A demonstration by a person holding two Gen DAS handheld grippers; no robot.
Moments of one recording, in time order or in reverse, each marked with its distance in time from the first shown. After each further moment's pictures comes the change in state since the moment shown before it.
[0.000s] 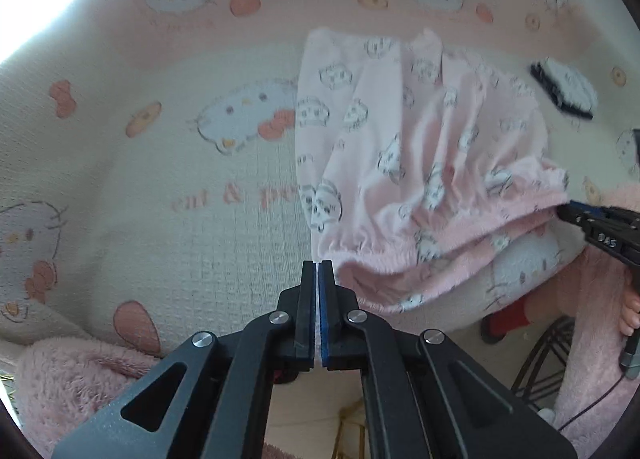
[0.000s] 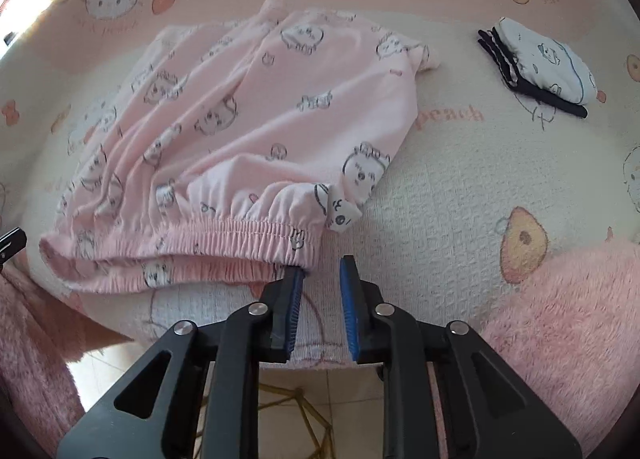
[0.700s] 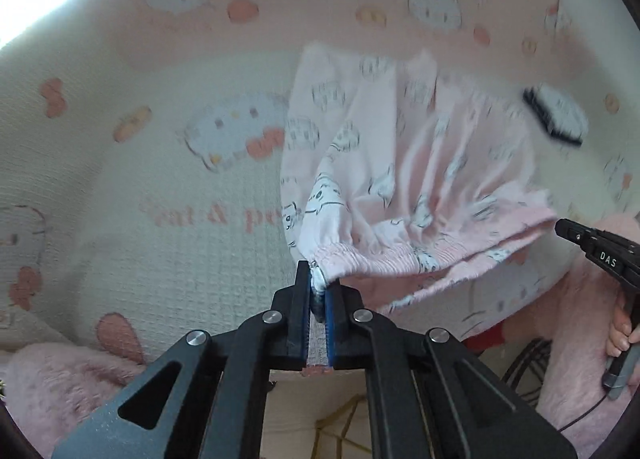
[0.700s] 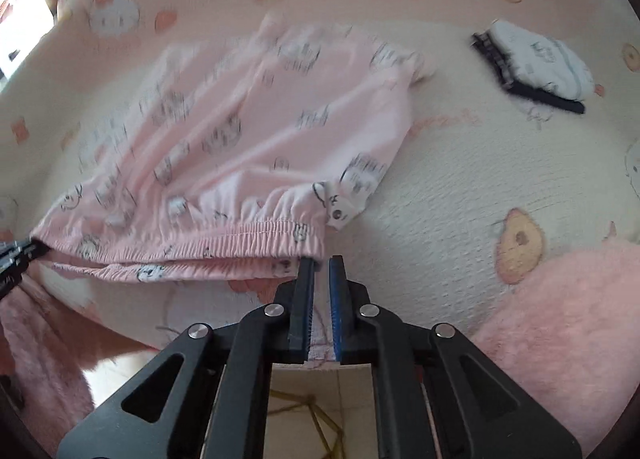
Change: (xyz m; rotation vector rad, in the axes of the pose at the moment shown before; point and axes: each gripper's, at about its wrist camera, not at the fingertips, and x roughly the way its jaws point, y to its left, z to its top) left arm -0.035 0.008 0.008 -0.065 -0.129 -0.071; right arm -0.044 -0.027 -0.011 0.076 -0.109 0.051
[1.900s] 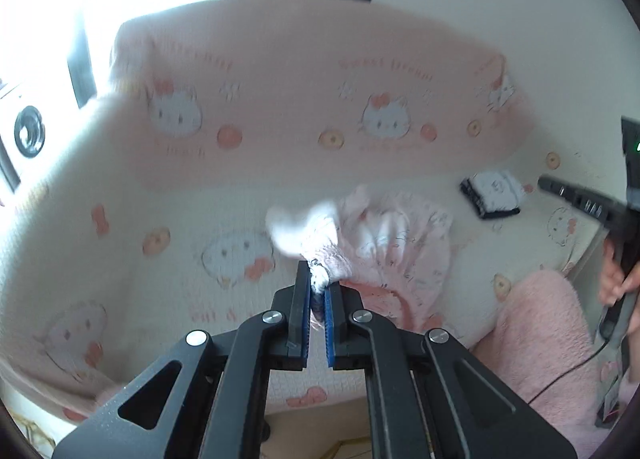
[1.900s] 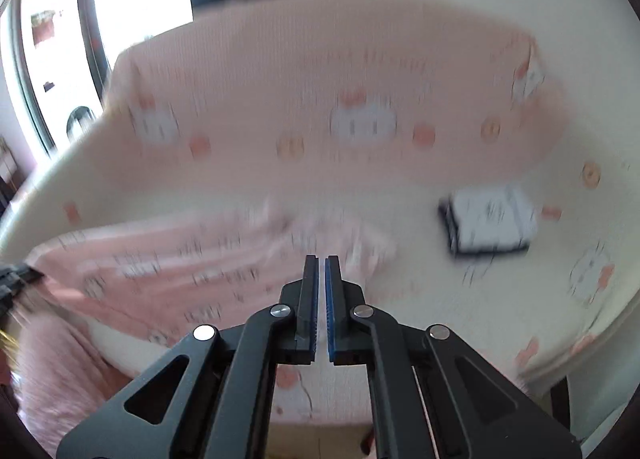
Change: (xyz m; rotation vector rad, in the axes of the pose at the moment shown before) left arm -0.150 -0.002 0.057 0.049 -0.257 -0.129; right arm -0.192 0.004 0.060 -0.109 -0.372 0.032
